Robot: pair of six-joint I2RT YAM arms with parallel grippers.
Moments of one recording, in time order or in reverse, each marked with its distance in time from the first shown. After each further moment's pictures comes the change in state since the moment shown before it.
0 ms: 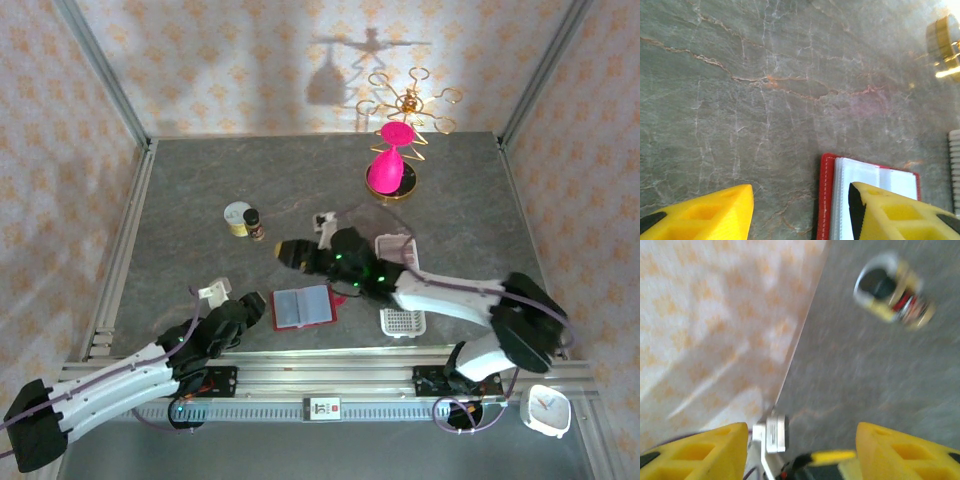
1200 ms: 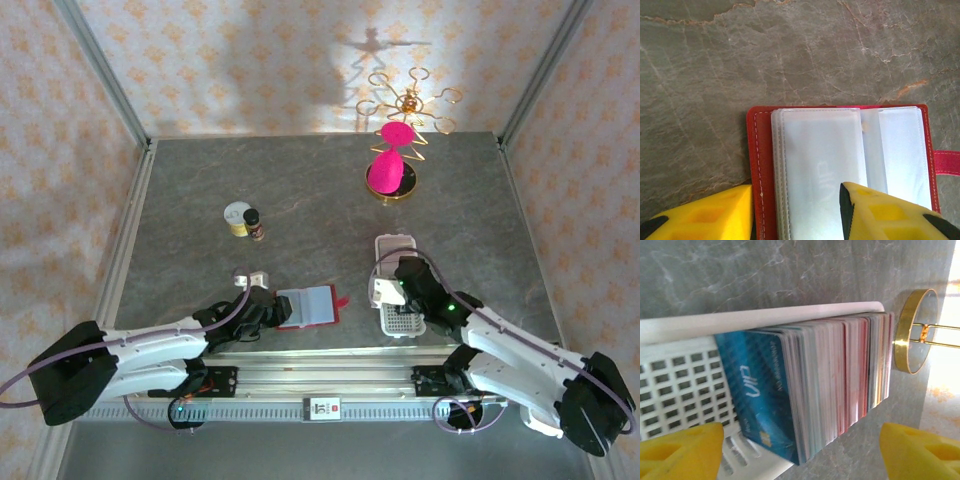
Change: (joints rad) left arm 0.000 0.503 0.101 0.359 0.262 0.207; right arm -0.251 -0.510 -0.413 -0.672 0.441 -1.952
